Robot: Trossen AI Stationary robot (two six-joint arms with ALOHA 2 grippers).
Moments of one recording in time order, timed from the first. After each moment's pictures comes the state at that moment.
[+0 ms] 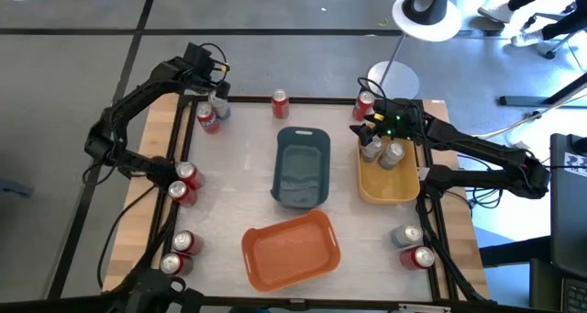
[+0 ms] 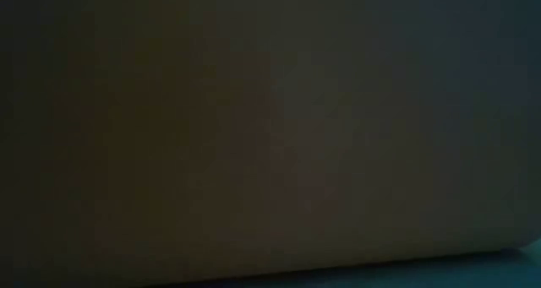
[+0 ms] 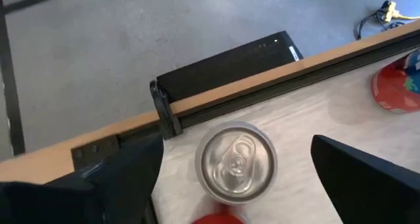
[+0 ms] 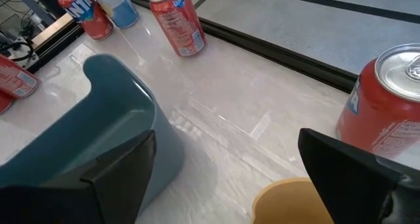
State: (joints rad) left arm 1.07 1.35 1.16 -0.79 -0.15 -0.12; right arm -0.55 0.95 0.69 -0.30 0.02 0.37
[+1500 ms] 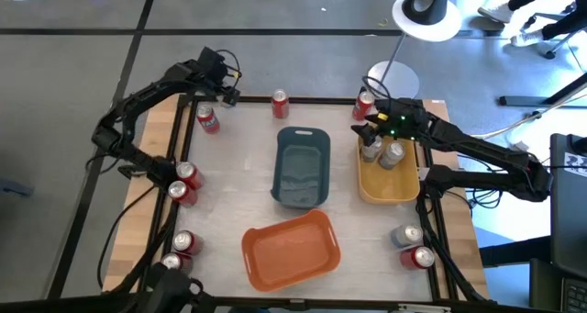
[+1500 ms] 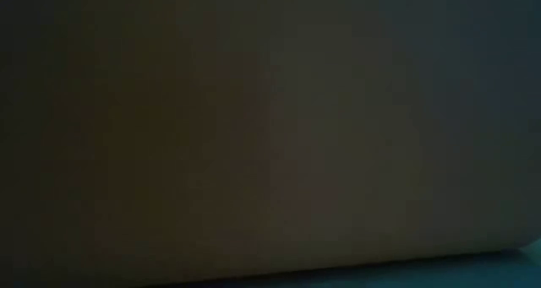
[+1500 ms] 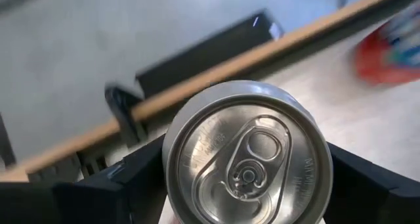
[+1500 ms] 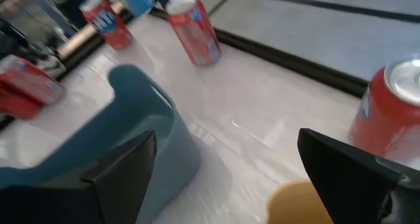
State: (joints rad) left arm 0.99 1.42 1.17 -0.75 -0.12 -0.06; right arm -0.55 0.90 0.69 -0.30 -0.03 0.39
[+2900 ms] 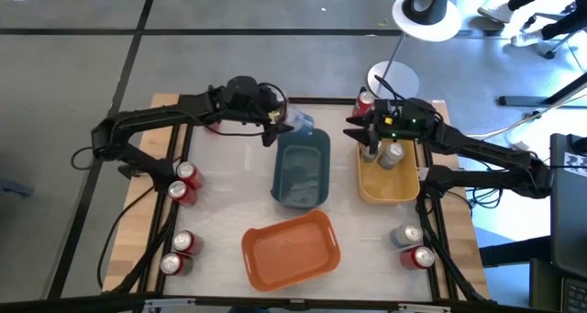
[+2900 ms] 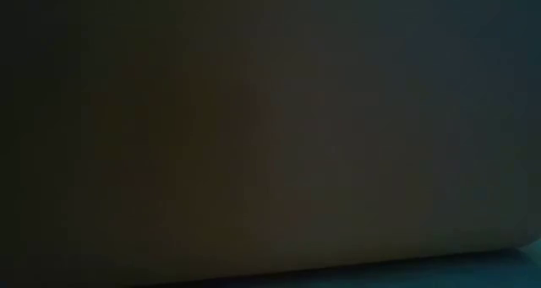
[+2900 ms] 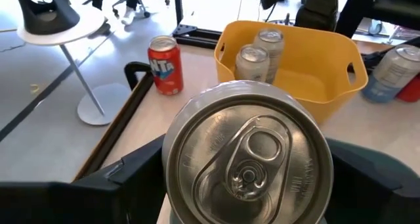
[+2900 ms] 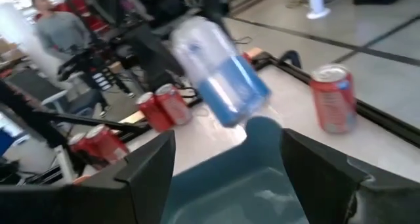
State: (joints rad) left arm 0.38 1.40 1.22 -0.29 0.12 0.06; right arm -0.44 0.89 0.69 0.04 -0.30 0.36
